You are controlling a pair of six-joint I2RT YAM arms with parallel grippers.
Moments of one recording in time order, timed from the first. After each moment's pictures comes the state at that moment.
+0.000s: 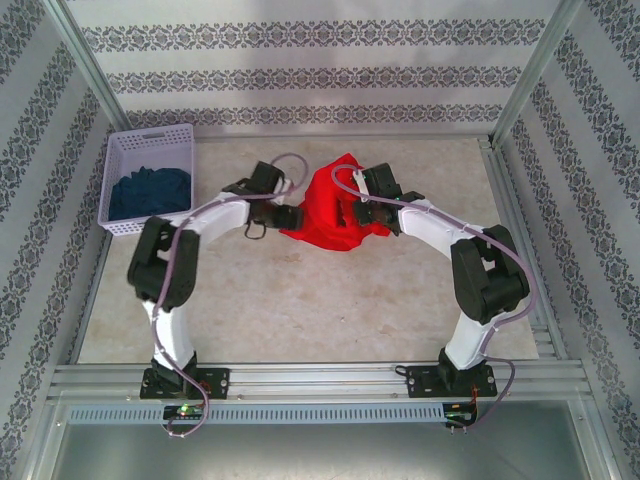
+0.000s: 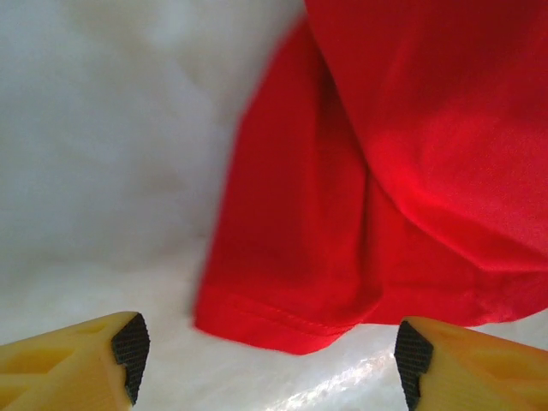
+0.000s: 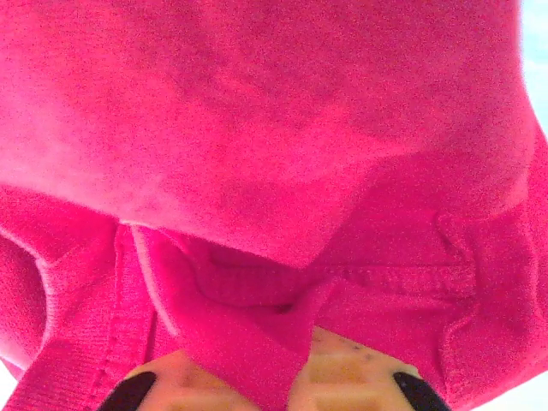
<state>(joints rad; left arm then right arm) -0.38 1.95 1.37 -0.49 0.17 -0.21 0.40 1.78 1.20 -0.31 0.03 0.05</state>
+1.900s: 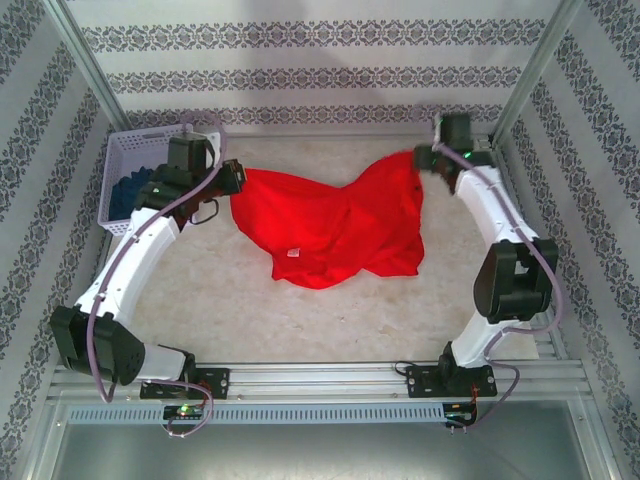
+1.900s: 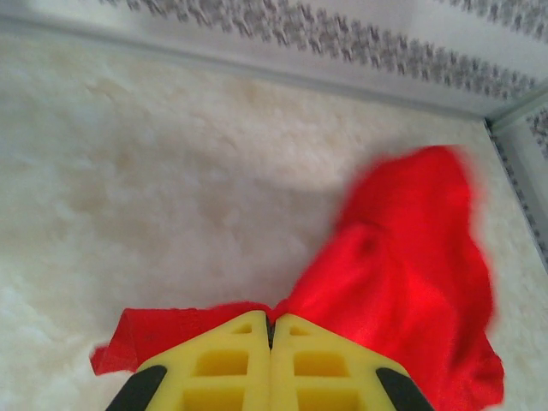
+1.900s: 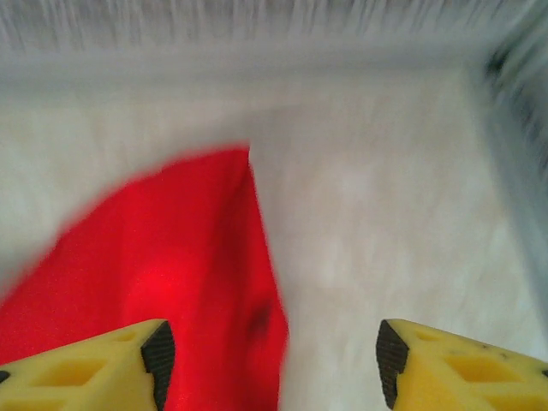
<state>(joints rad) -0.20 1.37 1.33 -0.58 0.20 -0.40 0.10 1.70 1.43 -0.56 0.12 0.09</state>
